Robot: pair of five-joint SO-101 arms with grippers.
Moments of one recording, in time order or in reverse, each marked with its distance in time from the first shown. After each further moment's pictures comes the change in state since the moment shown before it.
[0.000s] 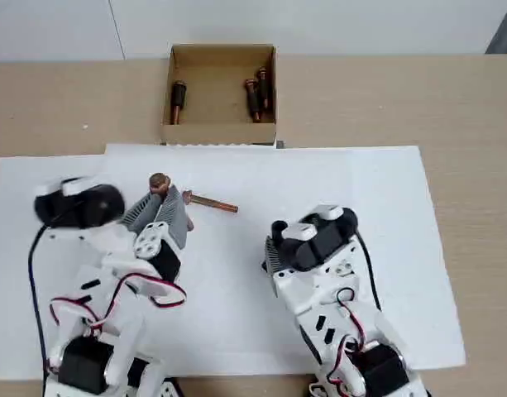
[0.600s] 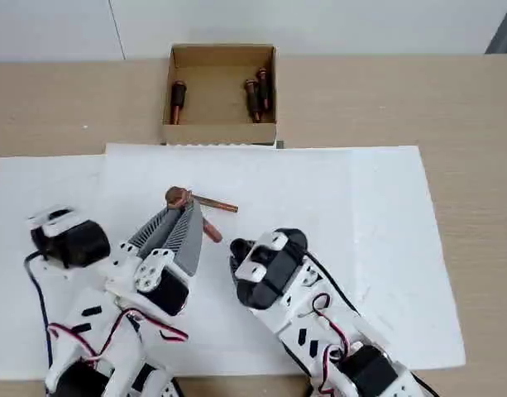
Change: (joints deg) left arm 10.6 -12.5 2.5 -0.2 7.3; right arm -11.7 0.0 2.5 -4.8 10.3
